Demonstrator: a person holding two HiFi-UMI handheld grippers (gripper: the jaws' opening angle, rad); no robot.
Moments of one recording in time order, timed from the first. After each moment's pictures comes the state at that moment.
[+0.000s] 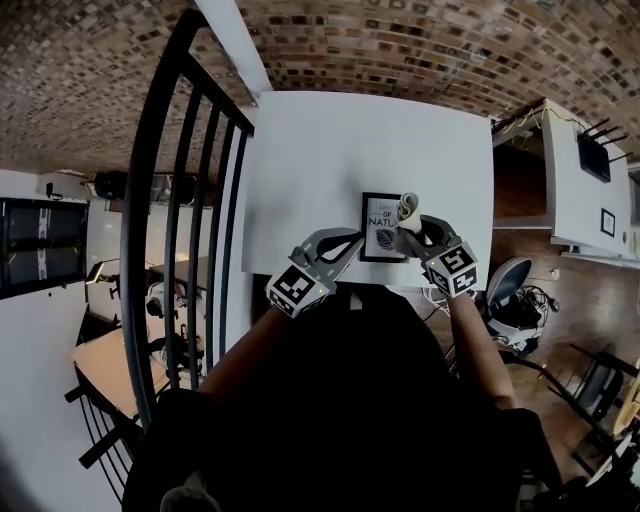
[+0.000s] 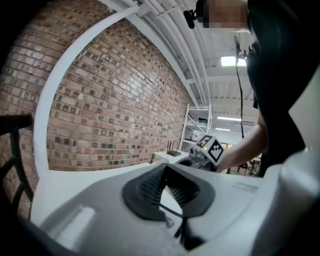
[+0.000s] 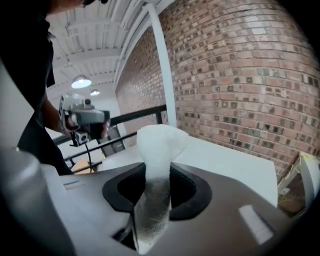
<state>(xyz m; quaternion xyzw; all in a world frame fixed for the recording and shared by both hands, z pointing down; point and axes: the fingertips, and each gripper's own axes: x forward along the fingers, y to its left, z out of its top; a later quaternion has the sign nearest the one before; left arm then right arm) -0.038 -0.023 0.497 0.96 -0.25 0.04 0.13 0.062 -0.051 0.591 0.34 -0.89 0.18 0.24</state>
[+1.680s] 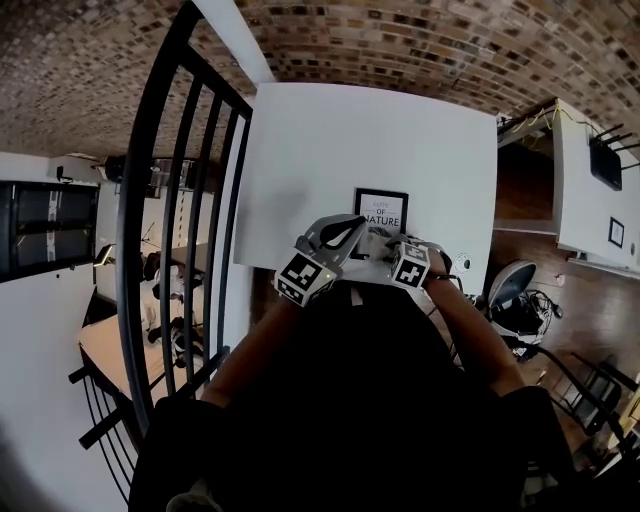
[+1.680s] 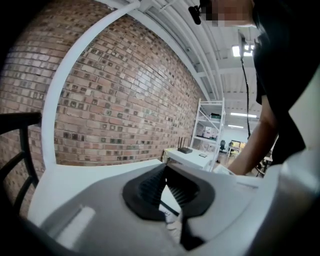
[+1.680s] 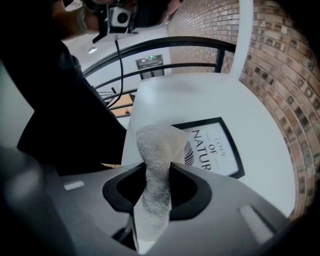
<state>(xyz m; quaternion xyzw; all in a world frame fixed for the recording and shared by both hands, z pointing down) 0.002 -0.051 0.526 0.94 -0.30 0.08 0.16 0.051 0.035 0.739 0.02 -0.82 0.10 0.57</state>
